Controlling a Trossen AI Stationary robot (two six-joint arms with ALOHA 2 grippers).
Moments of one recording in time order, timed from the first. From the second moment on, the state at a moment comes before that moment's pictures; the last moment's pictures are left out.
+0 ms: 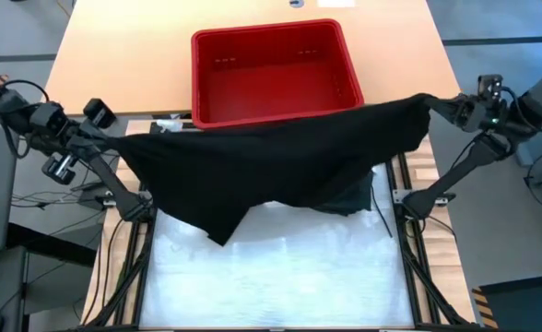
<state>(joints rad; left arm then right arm) -0.86 0.46 1.34 -0.49 -0.65 0.11 0.61 0.63 1.63 -1.08 1.02 0.77</state>
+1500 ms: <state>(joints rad) -0.94 1.05 1.38 -0.13 -0.01 -0.28 1.00 1.02 1.50 -0.57 0.53 0.59</state>
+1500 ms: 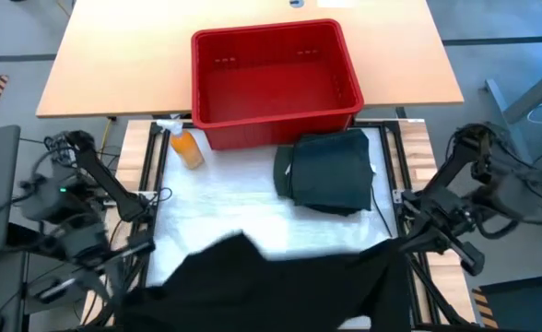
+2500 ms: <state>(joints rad) -0.75 0.95 1.41 -1.51 -1.08 -1.07 0.50 0.79 1.37 -1.57 0.95 1.58</state>
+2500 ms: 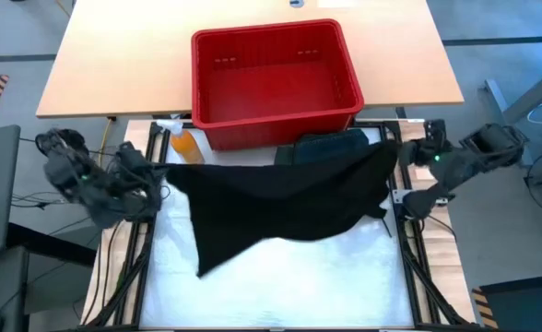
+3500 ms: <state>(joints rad) -0.44 0.93 0.79 -1.26 -1.27 -1.61 -0.06 0.68 1.19 -1.47 0.86 1.03</state>
